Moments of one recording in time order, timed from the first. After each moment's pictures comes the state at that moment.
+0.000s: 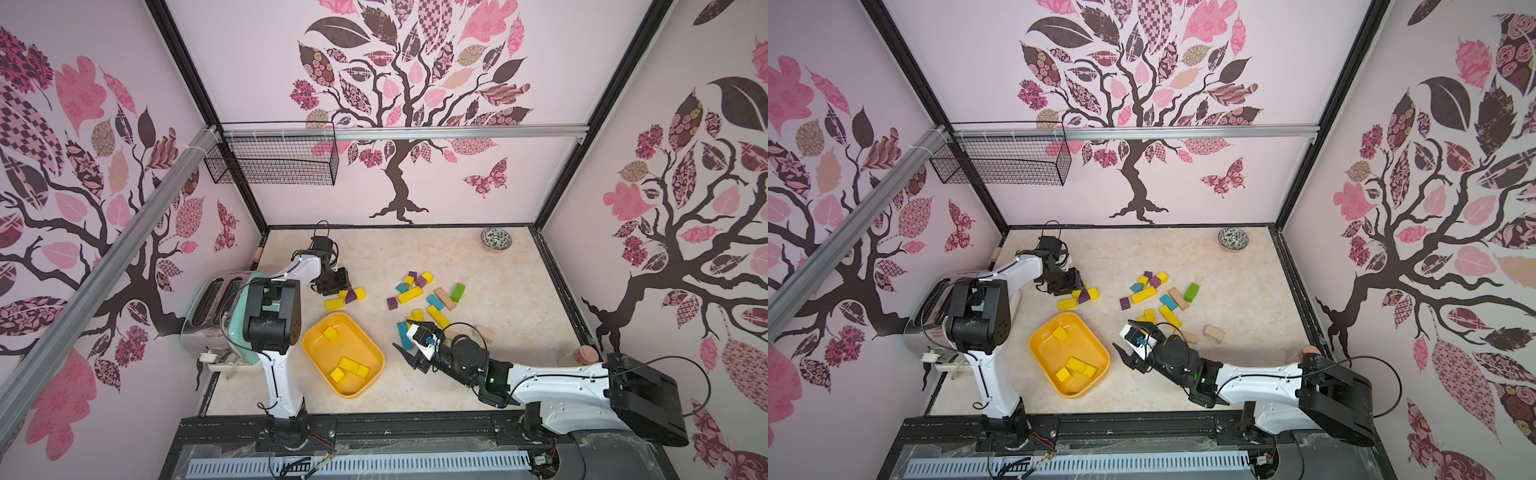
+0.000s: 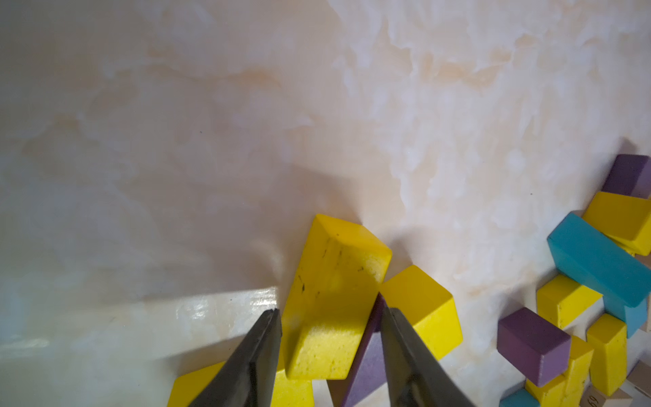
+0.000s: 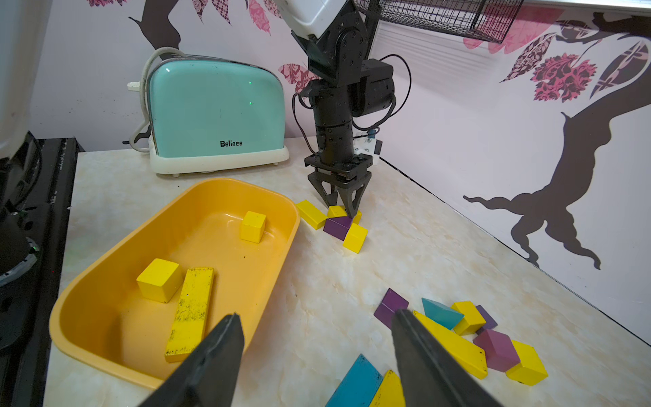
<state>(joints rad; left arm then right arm) -0.09 2.00 1.43 -0.71 0.25 -0.25 1.15 1.23 0.40 0.73 0.24 -0.18</state>
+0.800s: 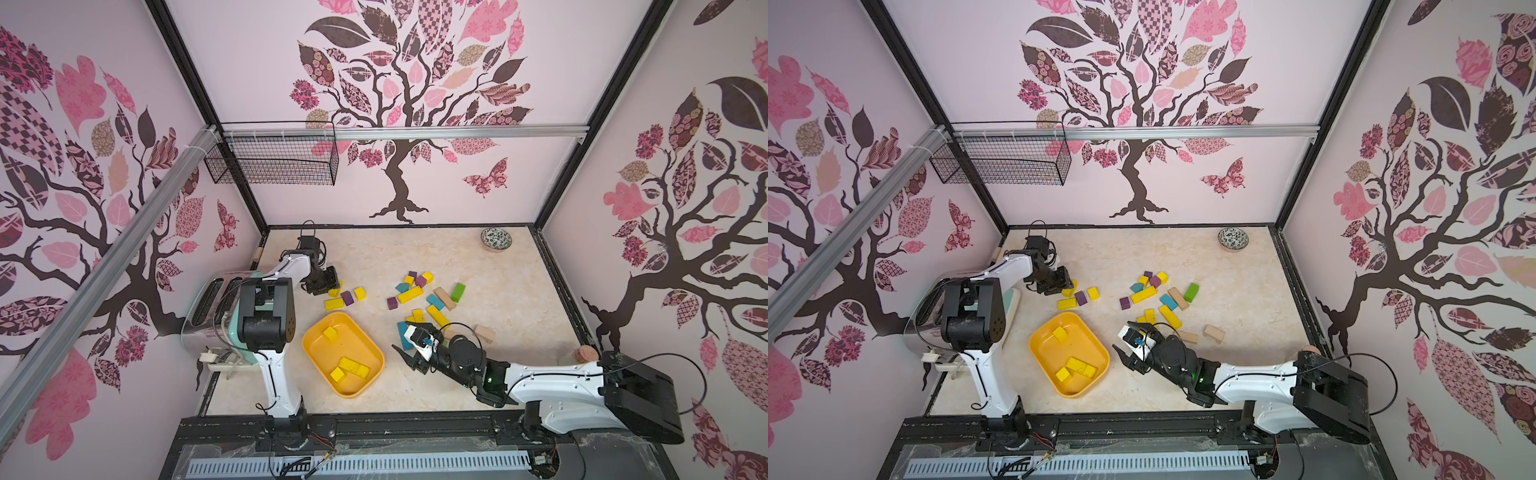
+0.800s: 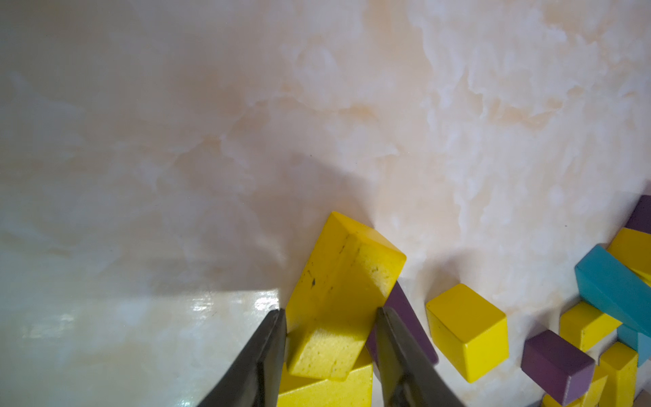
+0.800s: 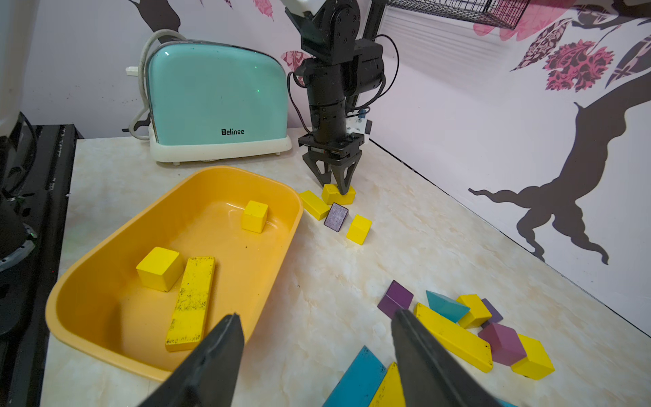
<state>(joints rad) -0.01 2.01 1.44 -0.71 0.25 -0.25 1.15 1.26 0.40 0.72 0.23 -0.18</state>
